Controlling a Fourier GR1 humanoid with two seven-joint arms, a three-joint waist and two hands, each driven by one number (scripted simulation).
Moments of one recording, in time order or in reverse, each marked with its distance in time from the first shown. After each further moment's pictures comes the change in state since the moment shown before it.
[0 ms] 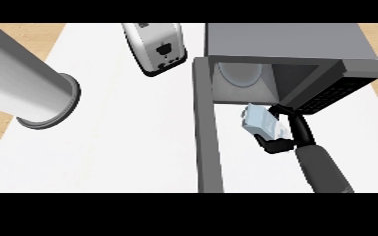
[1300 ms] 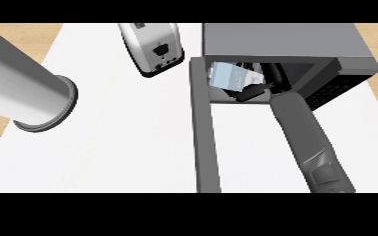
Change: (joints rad) left arm -0.102 0.024 0.159 0.065 0.113 -0.024 0.115; right arm -0.274 0.079 0.111 -0.228 0.005 0.044 0.404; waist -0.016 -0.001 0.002
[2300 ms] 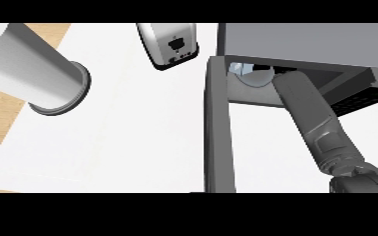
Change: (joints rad) left arm -0.190 0.051 0.025 0.146 -0.048 -0.021 0.025; right arm -0.240 -0.075 -0.136 0.338 0.036 -0.435 0.096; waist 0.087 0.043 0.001
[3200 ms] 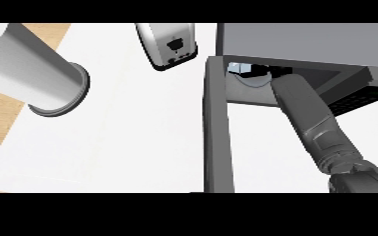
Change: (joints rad) left arm -0.087 -0.005 -0.079 0.014 -0.094 -0.018 0.022; right arm -0.025 0.001 -0.054 0.097 -0.046 0.168 -0.133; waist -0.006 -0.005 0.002
